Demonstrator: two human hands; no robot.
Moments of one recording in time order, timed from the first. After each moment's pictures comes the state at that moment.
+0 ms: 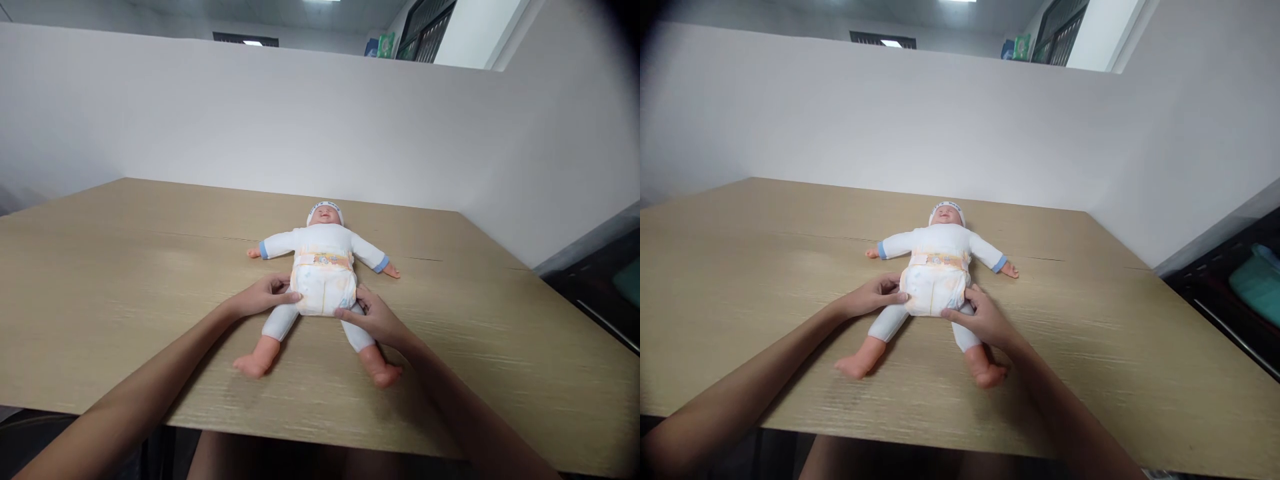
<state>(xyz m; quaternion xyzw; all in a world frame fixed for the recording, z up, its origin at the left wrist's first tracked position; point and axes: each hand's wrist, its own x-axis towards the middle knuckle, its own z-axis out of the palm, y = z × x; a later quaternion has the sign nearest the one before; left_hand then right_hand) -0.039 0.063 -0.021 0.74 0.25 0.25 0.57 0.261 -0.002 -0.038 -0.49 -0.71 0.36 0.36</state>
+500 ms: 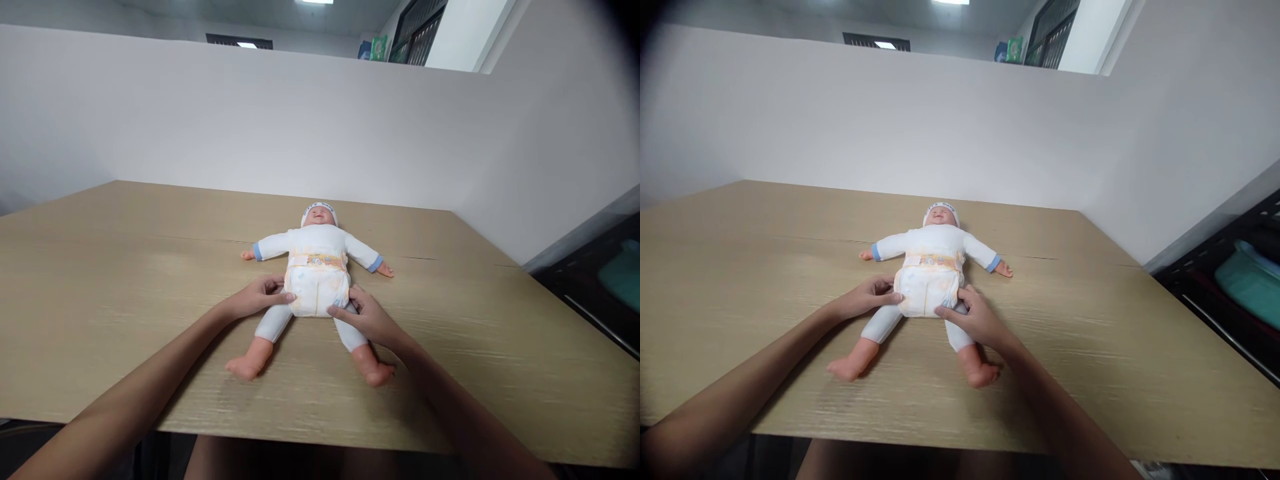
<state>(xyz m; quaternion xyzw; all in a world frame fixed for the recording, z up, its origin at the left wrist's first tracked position) -0.039 0.065 -0.024 0.72 0.28 0.23 0.59 0.256 -0.008 -0.027 -0.50 -0.70 0.36 0.36</state>
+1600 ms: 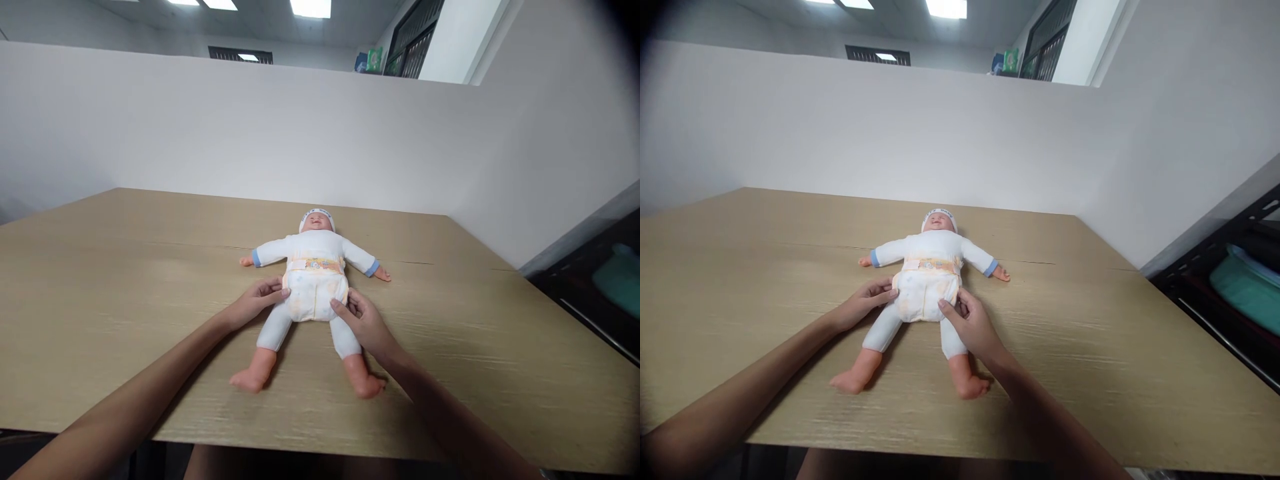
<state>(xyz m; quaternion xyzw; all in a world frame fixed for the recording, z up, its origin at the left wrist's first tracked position) -0.028 0.053 -0.023 0.61 0.29 0.33 0.66 0.237 -0.015 -0.033 -0.48 -0.61 0.42 0.47</state>
